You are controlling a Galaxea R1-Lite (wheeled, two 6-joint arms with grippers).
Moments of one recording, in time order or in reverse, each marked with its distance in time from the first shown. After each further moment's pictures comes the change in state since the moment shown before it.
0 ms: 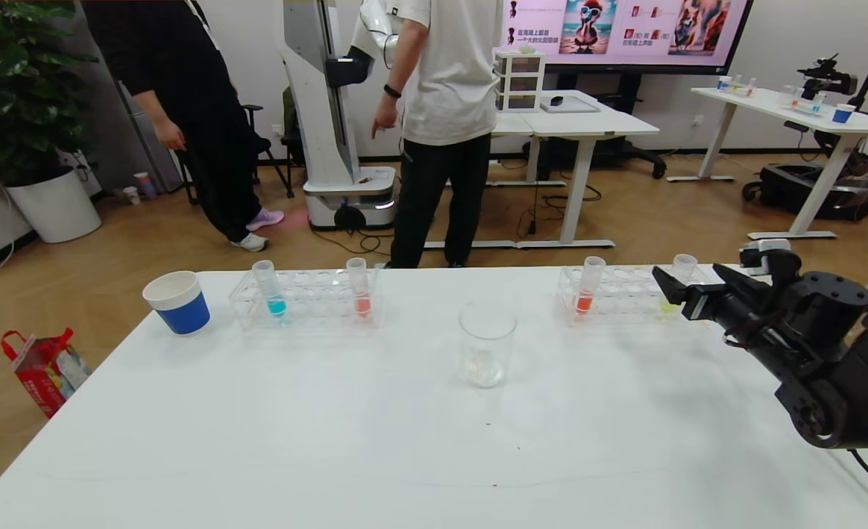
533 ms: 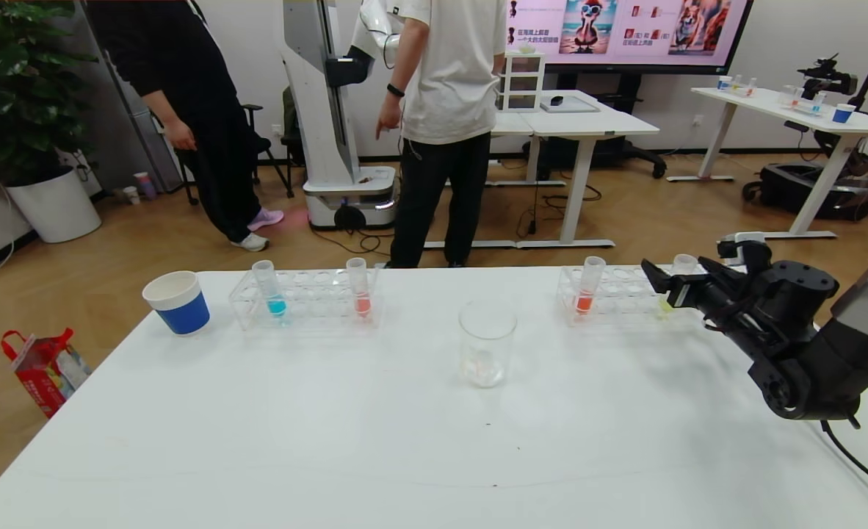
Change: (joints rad) left arm 0.000 0.000 0.000 0.000 0.000 -0.001; right arm -0.003 0.092 -0.186 0.088 -0.006 -0.001
